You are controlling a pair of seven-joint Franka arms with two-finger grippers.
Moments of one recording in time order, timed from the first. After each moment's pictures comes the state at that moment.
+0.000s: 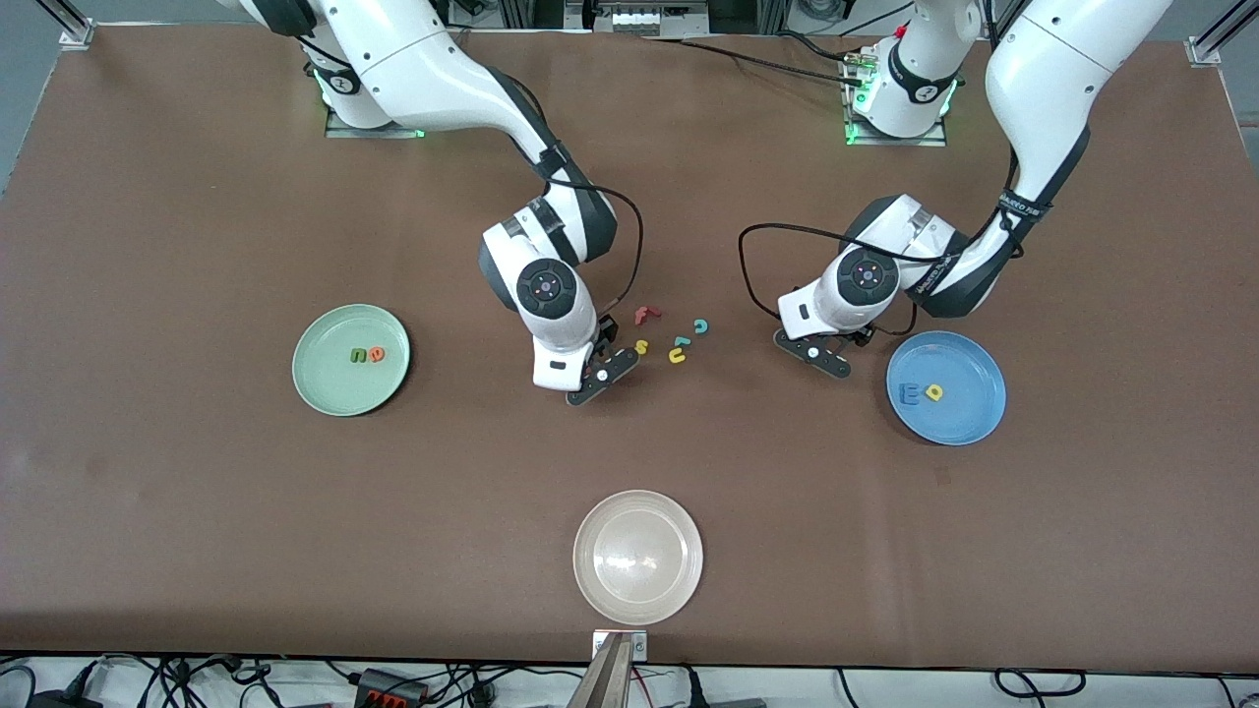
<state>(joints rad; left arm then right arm) 0.23 0.55 -0.63 -2.10 0.46 2.26 -0.19 0.74 0.83 -0.09 -1.47 0.16 2.27 -0.08</state>
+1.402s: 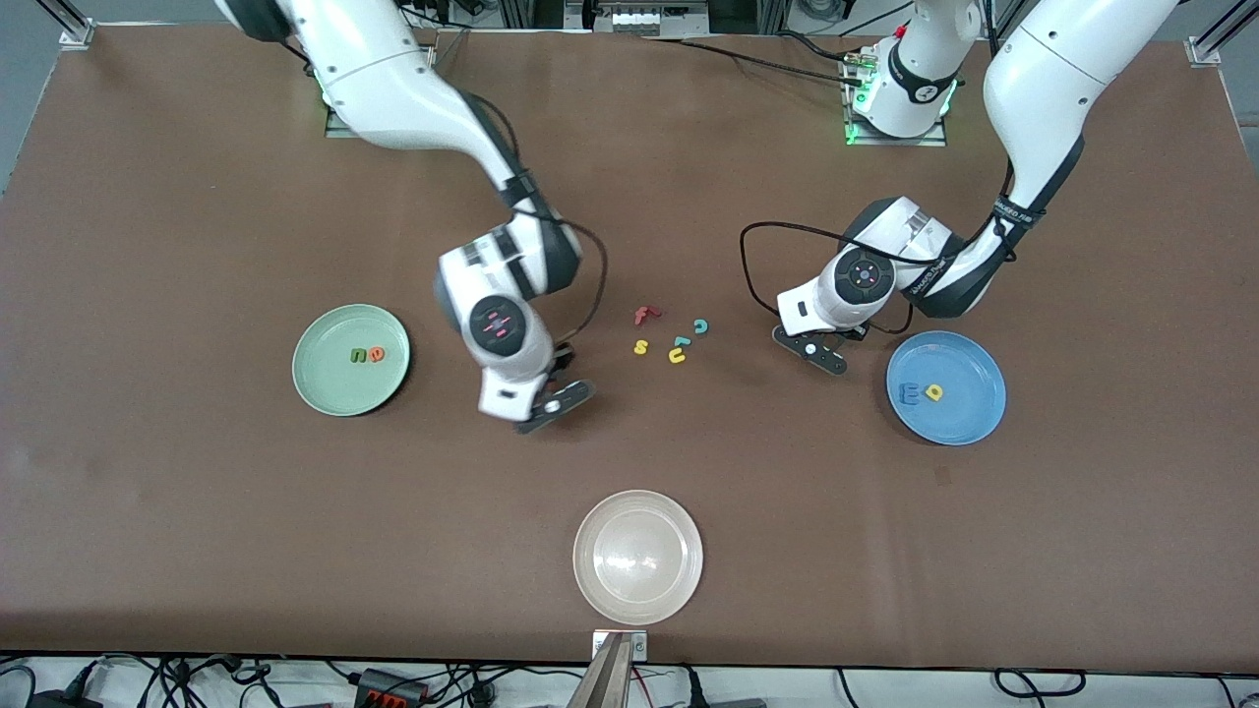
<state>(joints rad) 0.23 0.57 -0.63 -2.12 0.47 2.28 -0.19 0.63 0.79 -0.19 -1.44 0.15 2.07 -0.08</state>
